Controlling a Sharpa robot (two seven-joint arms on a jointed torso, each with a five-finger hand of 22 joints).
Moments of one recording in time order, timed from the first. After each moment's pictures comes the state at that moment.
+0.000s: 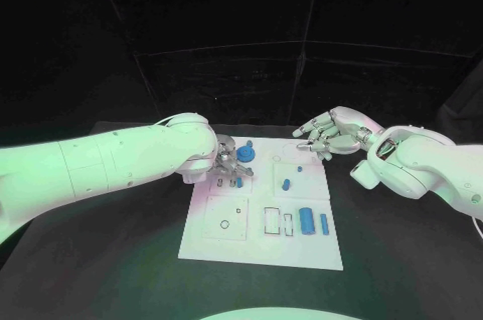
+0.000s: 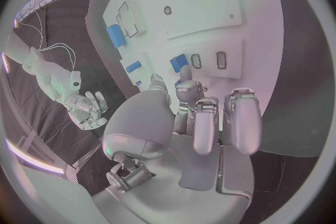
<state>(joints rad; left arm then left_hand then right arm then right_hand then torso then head) 1.40 -0.55 -0.18 1.33 -0.99 0.15 -0.59 1.11 0.12 -0.31 0.28 0.05 0.96 0.05 0.59 0.47 1.27 -0.02 1.09 0.99 1.47 -0.08 1.57 1.31 0.07 1.47 0.03 1.42 1.31 1.28 -0.94 -0.04 1.59 -0.81 -0.22 0.13 1.53 -0.02 -0.09 0.18 0.28 0.92 0.16 0.11 0.07 1.10 0.06 0.66 0.71 1.38 -0.01 0.80 0.73 0.16 1.01 0.10 0.95 0.63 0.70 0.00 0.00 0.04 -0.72</state>
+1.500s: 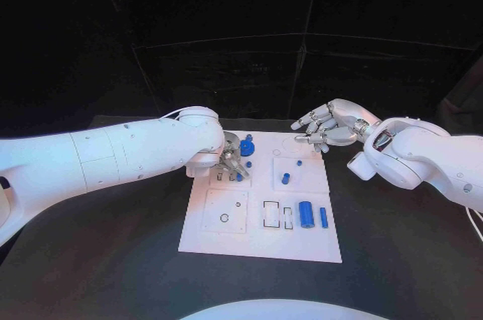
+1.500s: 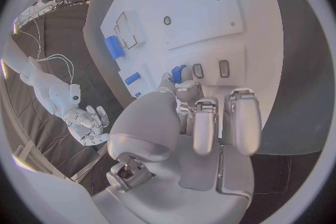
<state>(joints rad) 1.40 -0.50 -0.19 1.30 -1.01 0.25 -0.61 1.32 0.20 -0.14 0.11 0.05 0.89 0.04 0.64 0.55 1.25 -0.03 1.09 1.00 1.47 -0.09 1.57 1.31 0.07 1.47 0.03 1.42 1.31 1.28 -0.92 -0.04 1.55 -0.81 -0.22 0.12 1.52 -0.01 -0.10 0.19 0.31 0.92 0.16 0.12 0.07 1.10 0.06 0.66 0.69 1.39 -0.01 0.76 0.71 0.18 1.01 0.10 0.91 0.60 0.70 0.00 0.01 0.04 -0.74</state>
